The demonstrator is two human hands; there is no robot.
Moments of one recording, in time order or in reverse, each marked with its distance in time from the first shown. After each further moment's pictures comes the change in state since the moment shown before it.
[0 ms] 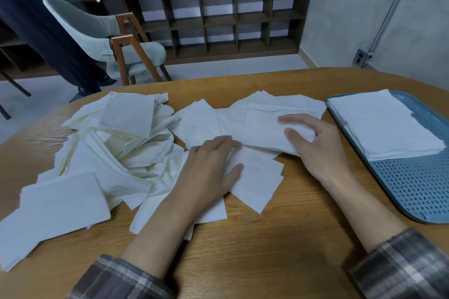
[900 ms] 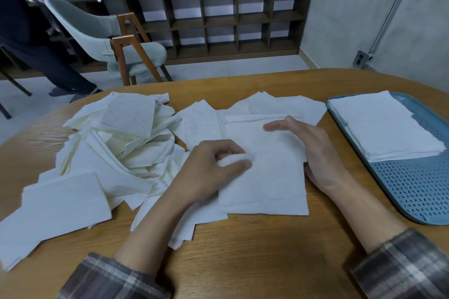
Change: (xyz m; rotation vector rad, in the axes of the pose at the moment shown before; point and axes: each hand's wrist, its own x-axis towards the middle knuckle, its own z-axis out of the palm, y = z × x) left_hand 0.001 0.013 -0.024 -0.660 -0.092 -0.213; right_hand -0.004 -0.014 0.003 0.384 -0.256 0.136
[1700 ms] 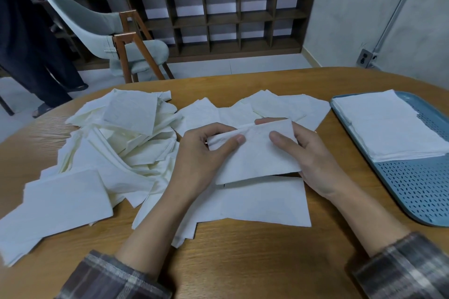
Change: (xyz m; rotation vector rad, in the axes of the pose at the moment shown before) left_hand 0.001 0.007 -0.001 -0.201 0.278 0.080; right_hand -0.010 -0.005 0.012 0.042 -0.150 0.008
